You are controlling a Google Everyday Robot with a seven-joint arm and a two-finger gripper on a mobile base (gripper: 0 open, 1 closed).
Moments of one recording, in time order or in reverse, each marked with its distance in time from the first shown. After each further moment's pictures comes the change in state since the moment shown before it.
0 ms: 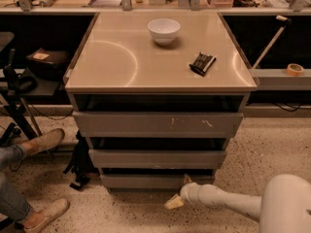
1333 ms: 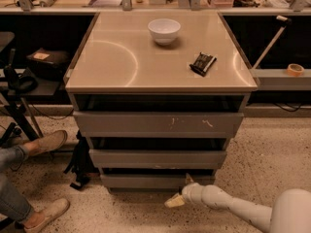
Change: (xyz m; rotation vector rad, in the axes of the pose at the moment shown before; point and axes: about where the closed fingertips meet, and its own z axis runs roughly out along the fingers) arm 0.003 -0.010 0.001 0.004 -0.059 0.042
